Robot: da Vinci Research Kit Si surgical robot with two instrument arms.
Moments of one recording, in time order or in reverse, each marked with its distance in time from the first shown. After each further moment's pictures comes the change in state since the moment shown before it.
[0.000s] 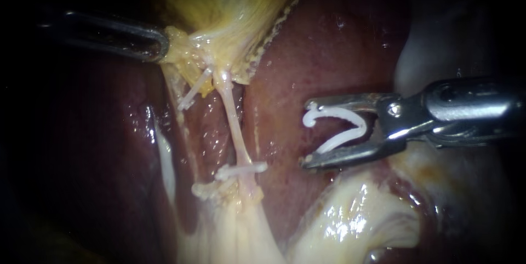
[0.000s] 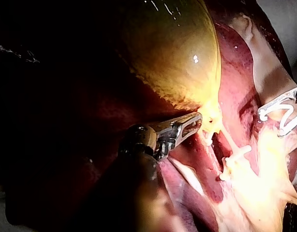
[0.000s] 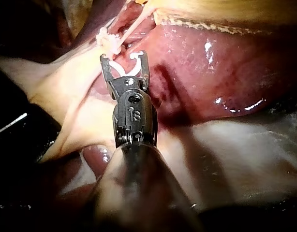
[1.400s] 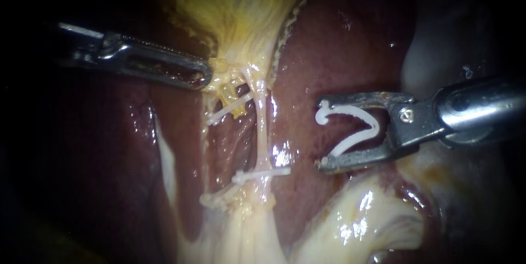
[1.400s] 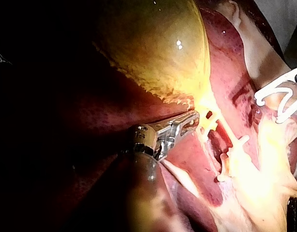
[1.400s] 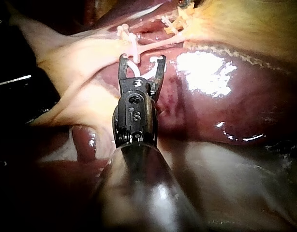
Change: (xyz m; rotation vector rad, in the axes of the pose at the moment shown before) right arm -0.001 0.000 -0.002 -0.142 -0.056 -0.315; left arm 0.004 0.002 0.008 0.005 0.062 0.027
